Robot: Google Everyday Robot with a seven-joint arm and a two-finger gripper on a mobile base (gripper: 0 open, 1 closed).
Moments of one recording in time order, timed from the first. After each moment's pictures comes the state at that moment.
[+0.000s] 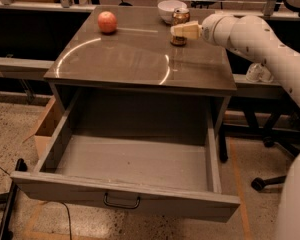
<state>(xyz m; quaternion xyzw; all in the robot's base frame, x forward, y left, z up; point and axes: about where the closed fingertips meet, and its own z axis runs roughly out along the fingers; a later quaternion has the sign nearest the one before) 0.857 -0.173 0.934 -0.19 0.74 0.09 0.64</state>
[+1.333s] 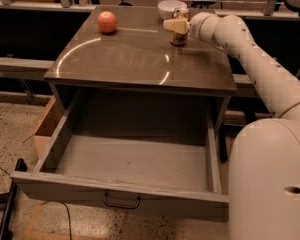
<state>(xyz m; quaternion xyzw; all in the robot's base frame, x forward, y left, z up) 0.932 -0.144 0.912 -0.17 0.73 0.14 0.64</state>
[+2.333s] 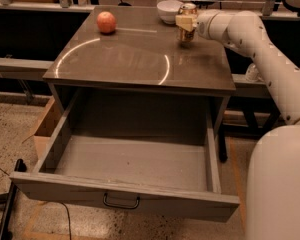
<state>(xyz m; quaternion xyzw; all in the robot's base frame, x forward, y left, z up) 0.907 -0.148 0.930 -0.20 0.72 0.16 0.64</state>
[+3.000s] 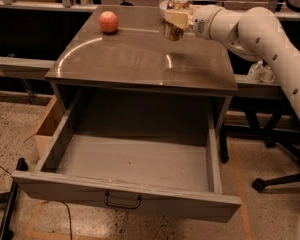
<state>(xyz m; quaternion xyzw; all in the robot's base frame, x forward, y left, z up) 0.819 -0.098 0.976 -0.25 0.68 0.25 0.65</state>
